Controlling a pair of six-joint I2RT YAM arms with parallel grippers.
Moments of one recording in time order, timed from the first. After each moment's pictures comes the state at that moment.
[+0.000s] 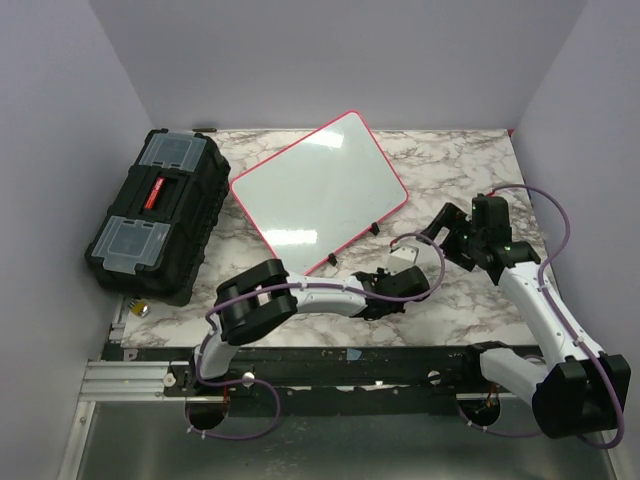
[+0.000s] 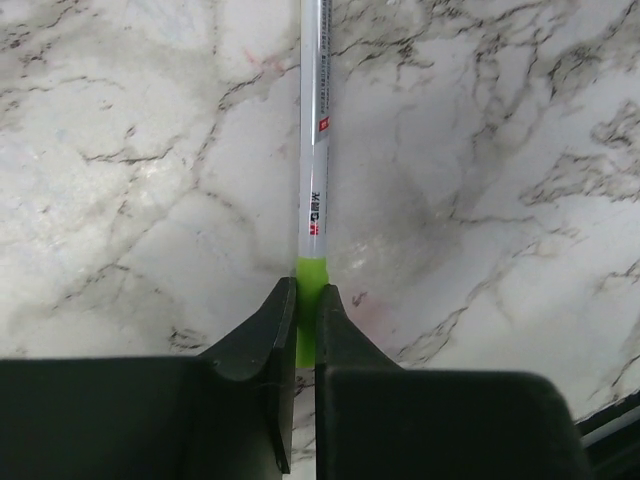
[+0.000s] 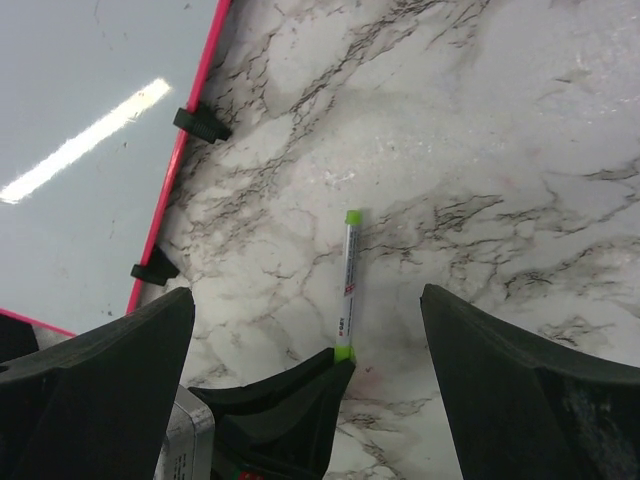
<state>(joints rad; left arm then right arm) -1.25 2.05 1.36 -0.23 -0.41 -0.79 0.12 1.06 0.78 -0.53 -0.08 0.66</state>
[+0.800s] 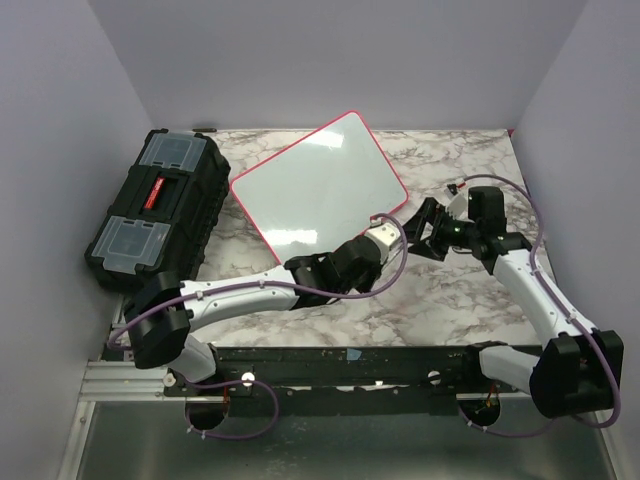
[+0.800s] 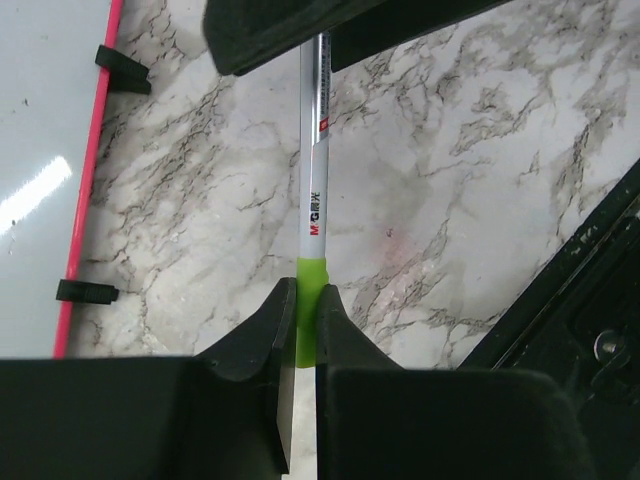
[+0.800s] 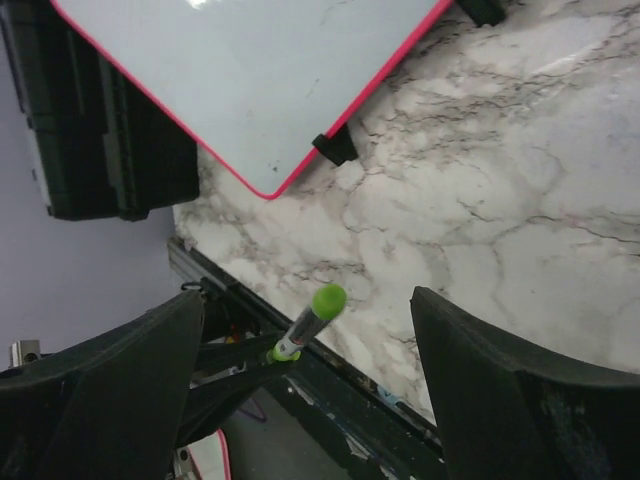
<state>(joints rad) -1.16 1.52 1.08 -0.16 -0.24 -0.34 0.12 1.15 0.81 -0.40 -0.63 0.64</state>
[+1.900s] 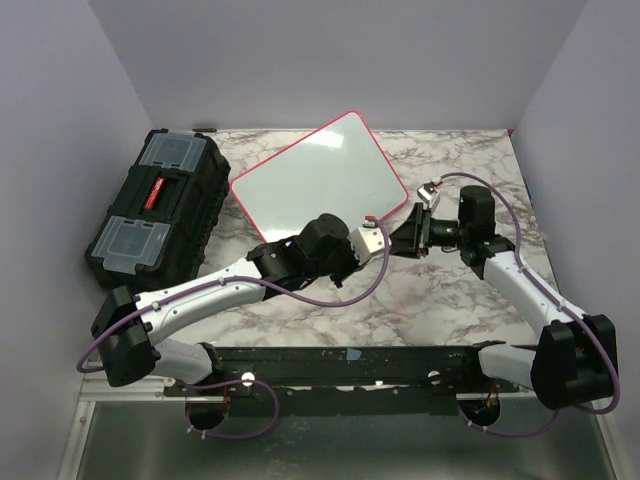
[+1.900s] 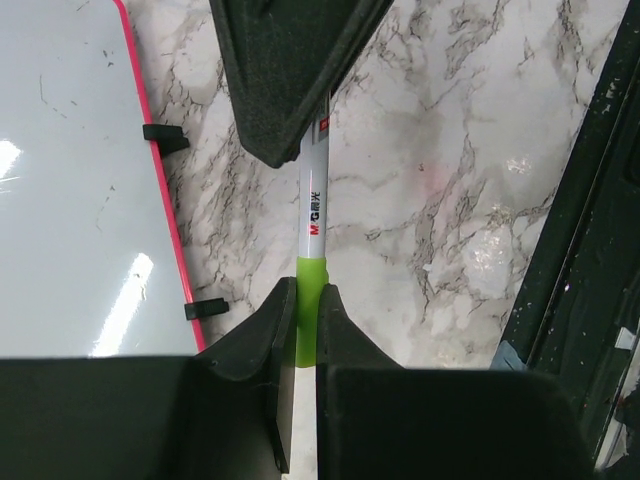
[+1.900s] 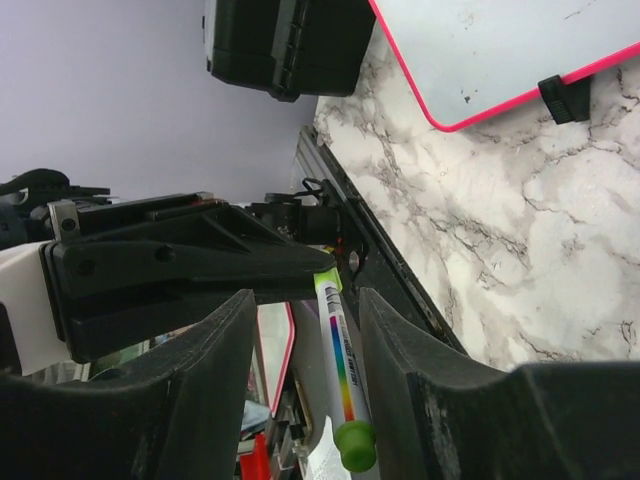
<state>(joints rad) -1.03 1.33 1.07 -0.29 0.08 0.16 0.18 1.21 0.73 -0.01 -1.10 0.81</state>
